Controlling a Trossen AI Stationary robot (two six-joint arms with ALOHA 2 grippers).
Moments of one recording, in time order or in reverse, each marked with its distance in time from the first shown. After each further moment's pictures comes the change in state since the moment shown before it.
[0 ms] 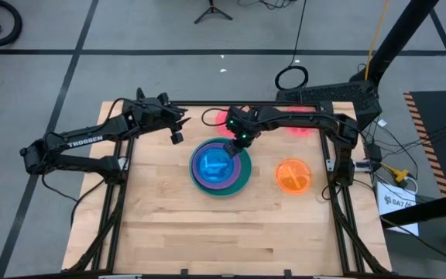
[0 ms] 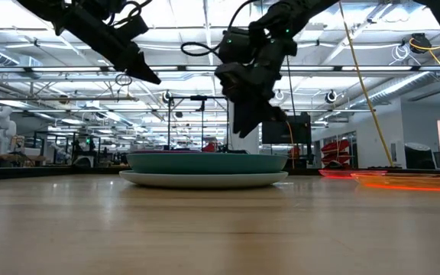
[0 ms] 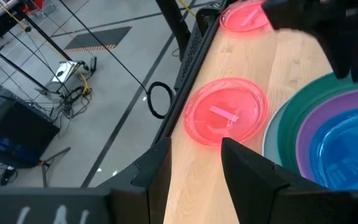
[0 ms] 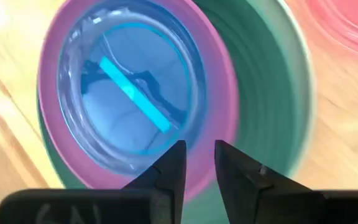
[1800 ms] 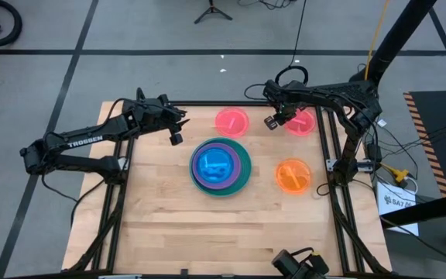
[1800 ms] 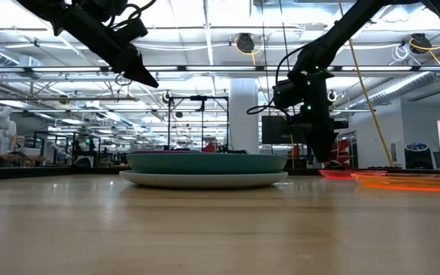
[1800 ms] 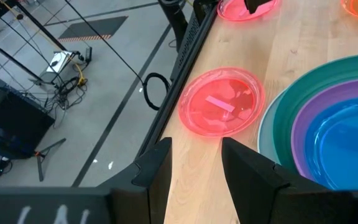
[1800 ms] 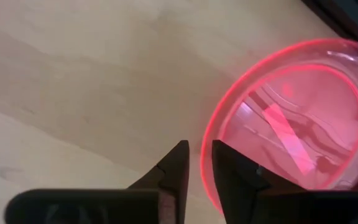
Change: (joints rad) left arm 0.000 0.000 0.000 -0.038 0.000 -0.021; right arm -0.473 -0.062 -0.200 -0.229 0.411 -0.306
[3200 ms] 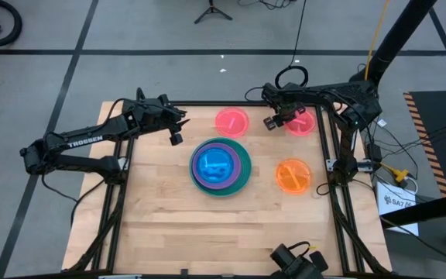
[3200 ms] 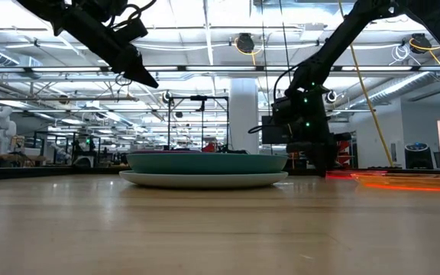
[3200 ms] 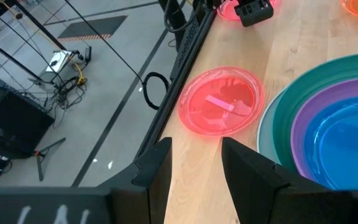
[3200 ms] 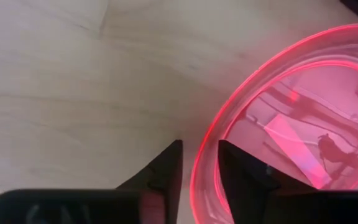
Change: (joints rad) left arm 0.000 0.000 0.000 -0.003 0.000 0.000; right arm -0.032 0.124 0.002 0.041 0.055 0.078
